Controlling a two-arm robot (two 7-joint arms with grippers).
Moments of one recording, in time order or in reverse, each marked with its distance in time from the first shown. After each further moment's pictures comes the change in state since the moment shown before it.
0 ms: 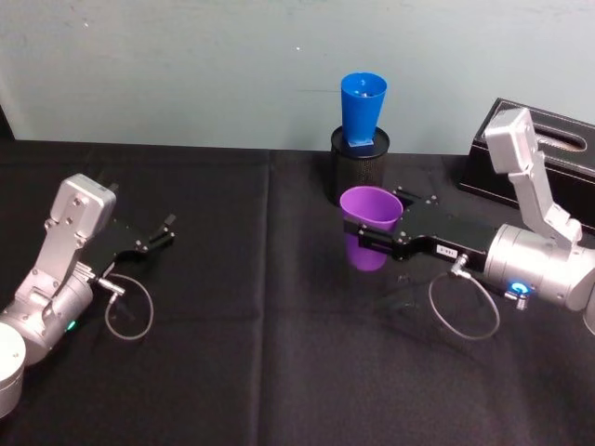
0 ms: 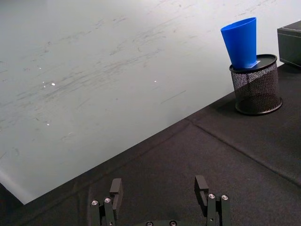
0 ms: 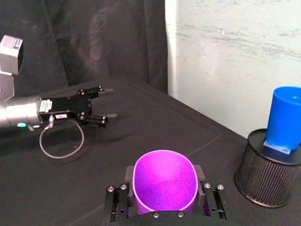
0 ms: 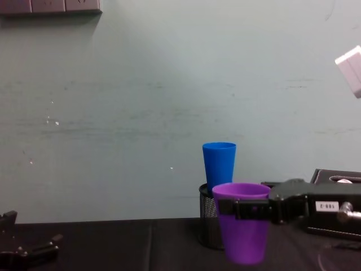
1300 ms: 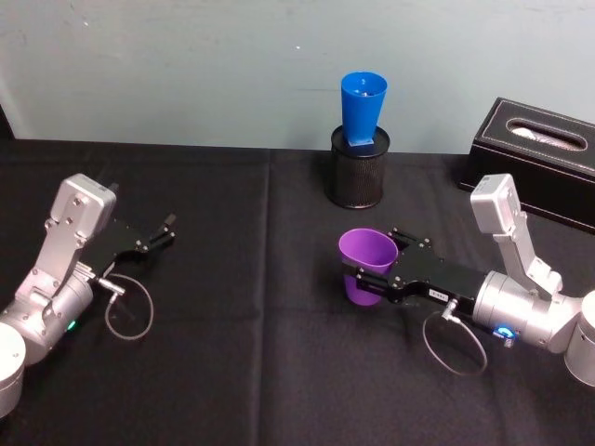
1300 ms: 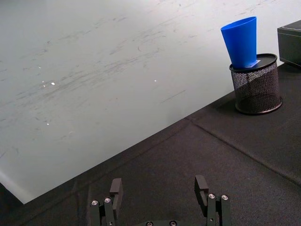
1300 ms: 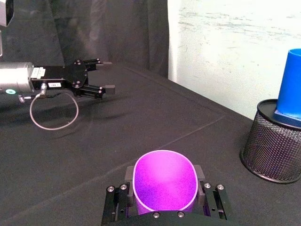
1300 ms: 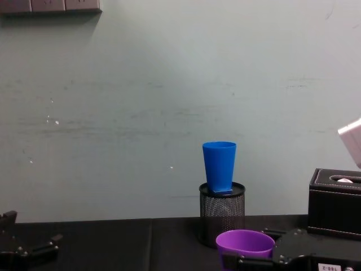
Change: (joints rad) left arm 0.000 0.000 0.000 0.000 0.000 0.000 0.000; right arm -0.043 -0.079 0.010 0.187 -0.102 -0.197 0.061
